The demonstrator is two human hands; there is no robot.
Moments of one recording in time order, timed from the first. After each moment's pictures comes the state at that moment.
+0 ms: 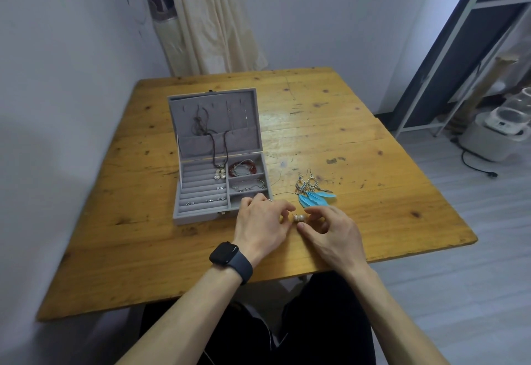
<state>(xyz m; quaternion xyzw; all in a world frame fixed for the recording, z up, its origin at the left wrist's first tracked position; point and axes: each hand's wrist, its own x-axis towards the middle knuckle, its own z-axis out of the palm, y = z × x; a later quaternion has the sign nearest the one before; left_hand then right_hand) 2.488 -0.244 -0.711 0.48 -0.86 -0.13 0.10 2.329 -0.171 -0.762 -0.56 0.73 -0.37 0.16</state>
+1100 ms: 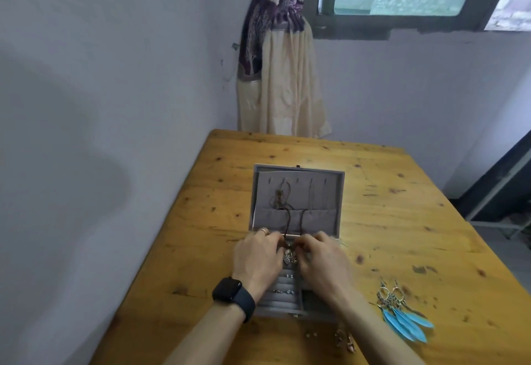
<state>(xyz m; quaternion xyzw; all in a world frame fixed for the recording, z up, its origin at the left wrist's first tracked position) 2.591 -0.375 -0.696 0.60 -0.78 -0.06 0.15 2.443 -0.351 -0.715 -0.68 0.70 -0.21 0.08</state>
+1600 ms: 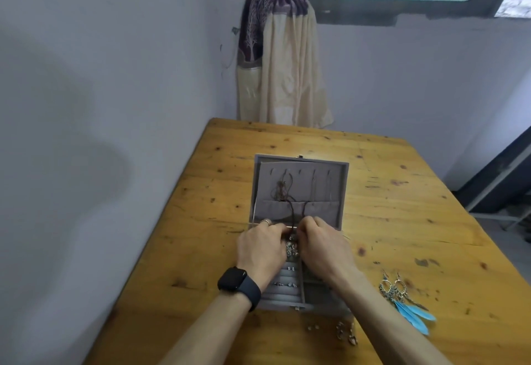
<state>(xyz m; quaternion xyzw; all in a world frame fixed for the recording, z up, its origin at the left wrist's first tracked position) 2.585 -0.380 -0.699 0.61 -0.78 -0.06 0.15 2.443 -0.373 -0.710 -0.70 0.69 -0.17 0.06</state>
